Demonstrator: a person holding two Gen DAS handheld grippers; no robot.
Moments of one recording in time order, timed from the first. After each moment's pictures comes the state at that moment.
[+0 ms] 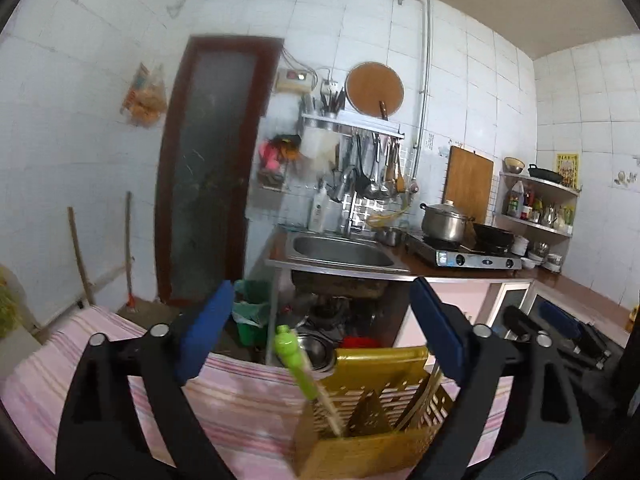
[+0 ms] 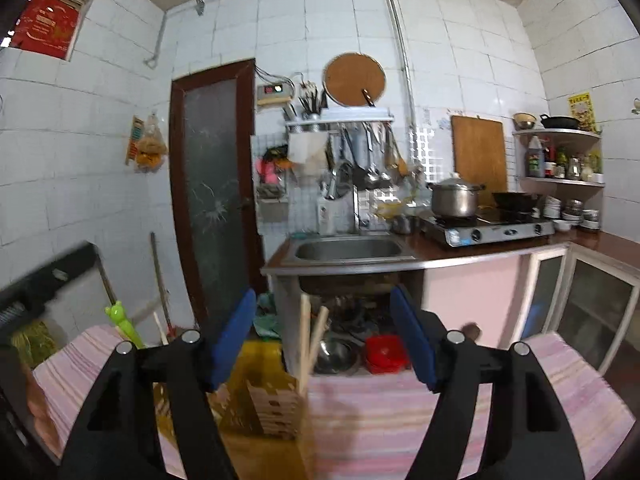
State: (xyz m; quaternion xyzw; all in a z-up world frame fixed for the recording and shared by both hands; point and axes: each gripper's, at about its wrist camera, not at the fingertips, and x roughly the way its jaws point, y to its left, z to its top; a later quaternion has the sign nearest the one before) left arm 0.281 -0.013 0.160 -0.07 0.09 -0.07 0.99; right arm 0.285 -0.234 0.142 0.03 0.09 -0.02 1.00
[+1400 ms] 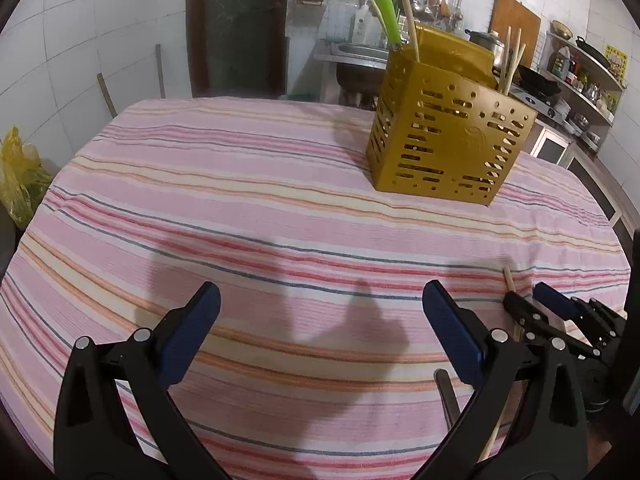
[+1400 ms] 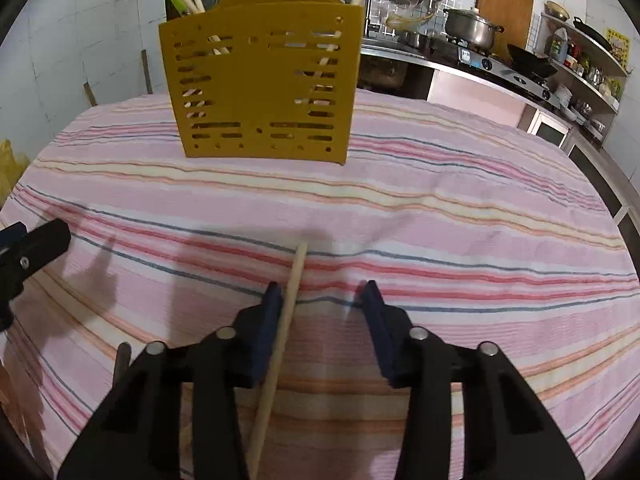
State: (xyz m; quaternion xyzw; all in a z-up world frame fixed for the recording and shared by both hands) left arm 0.215 0.013 -0.017 -0.04 0.40 -0.02 0.92; right arm 0.214 -0.173 -0.043 -0.02 0.41 -0.02 0.91
